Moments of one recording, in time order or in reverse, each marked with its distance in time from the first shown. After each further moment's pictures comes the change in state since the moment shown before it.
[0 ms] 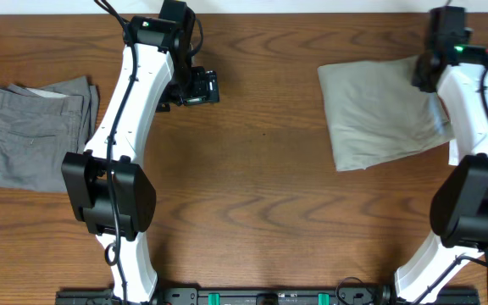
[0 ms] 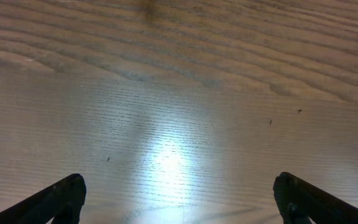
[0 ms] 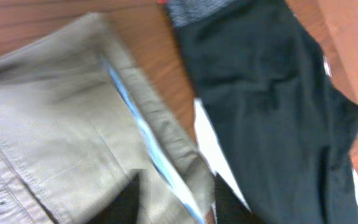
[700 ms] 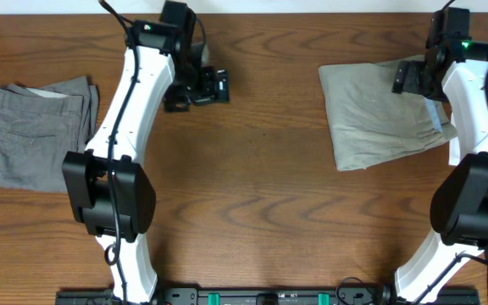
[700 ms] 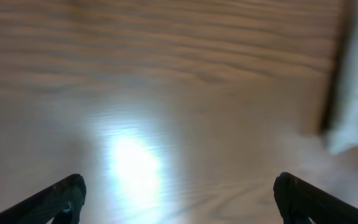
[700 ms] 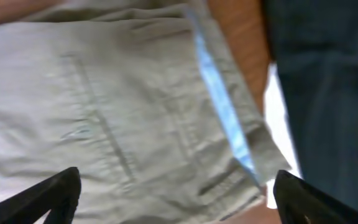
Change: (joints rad) left arm -0.014 -0.011 -0.089 0.127 0.275 0.082; right arm -0.003 0.013 0.048 -0.153 -0.315 -0.029
